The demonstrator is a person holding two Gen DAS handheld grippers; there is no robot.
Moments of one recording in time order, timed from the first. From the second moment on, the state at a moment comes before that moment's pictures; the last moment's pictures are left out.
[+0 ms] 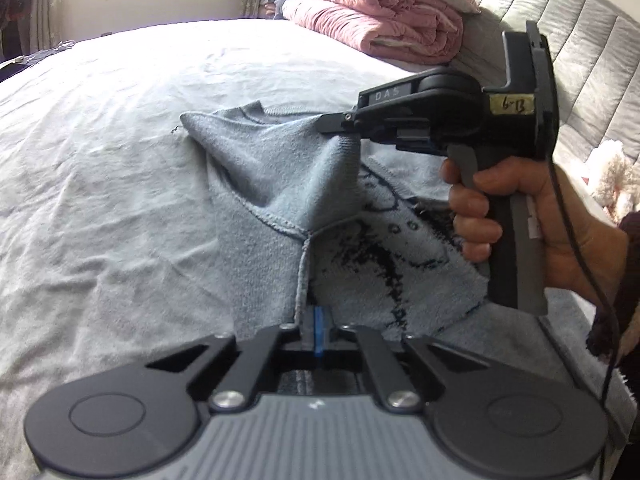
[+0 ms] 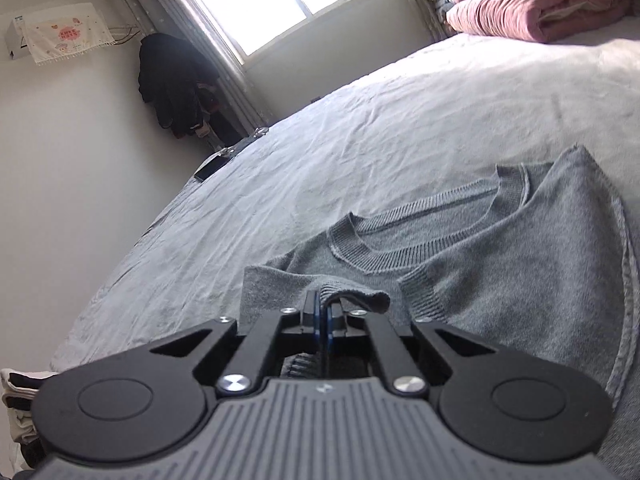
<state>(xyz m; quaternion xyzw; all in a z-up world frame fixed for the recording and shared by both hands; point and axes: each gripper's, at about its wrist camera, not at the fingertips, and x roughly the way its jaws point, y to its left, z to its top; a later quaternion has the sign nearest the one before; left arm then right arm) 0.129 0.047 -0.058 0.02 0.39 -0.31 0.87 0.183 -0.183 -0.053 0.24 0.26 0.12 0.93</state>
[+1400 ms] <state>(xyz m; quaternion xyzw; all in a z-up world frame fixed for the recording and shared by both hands) 0.076 0.013 -0.063 0.05 0.47 -0.33 0.82 0.042 -0.235 -0.052 0.29 0.38 0.14 0.87</state>
